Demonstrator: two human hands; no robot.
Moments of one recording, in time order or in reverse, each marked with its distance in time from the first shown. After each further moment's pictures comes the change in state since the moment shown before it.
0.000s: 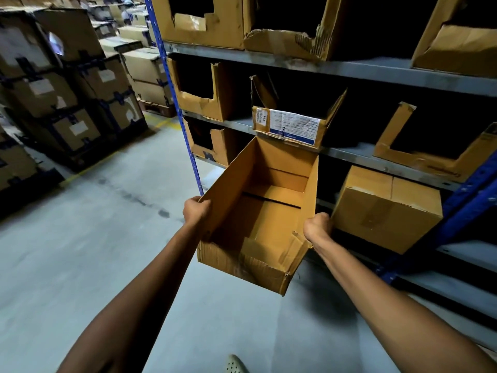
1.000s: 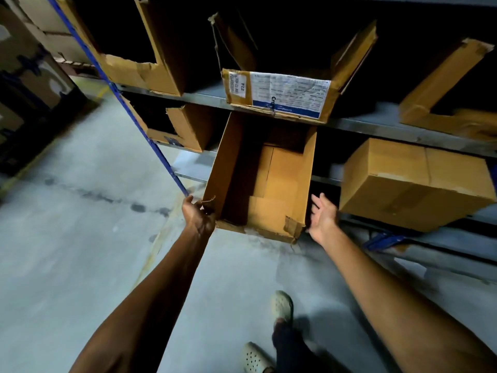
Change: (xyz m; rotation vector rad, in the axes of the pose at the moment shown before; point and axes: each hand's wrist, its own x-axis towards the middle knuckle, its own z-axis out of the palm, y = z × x) left_hand 0.194 -0.016 0.128 -0.899 -0.233 -0.608; right_hand 0.138 -0.023 0.088 0.948 -0.278 0.486
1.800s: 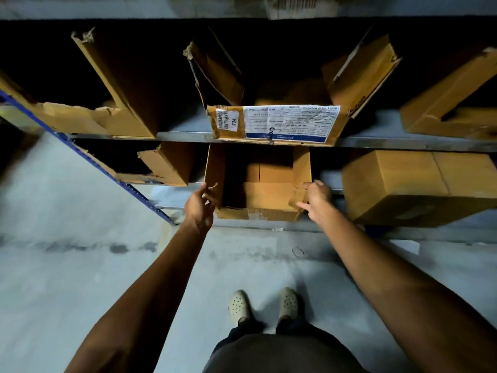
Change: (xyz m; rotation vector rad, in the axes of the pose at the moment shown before) left_hand 0.127 0.073 0.118 0.406 -0.269 -0.023; right_hand 0.079 -0.080 0.117 -0.019 0.366 -0.145
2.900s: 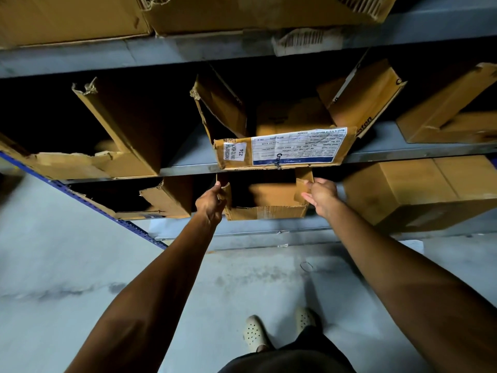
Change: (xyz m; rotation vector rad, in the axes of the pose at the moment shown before) left_hand 0.068 0.052 0.056 0.195 0.012 -0.022; right_hand 0.018 -0.043 0.043 0.043 0.029 -0.115
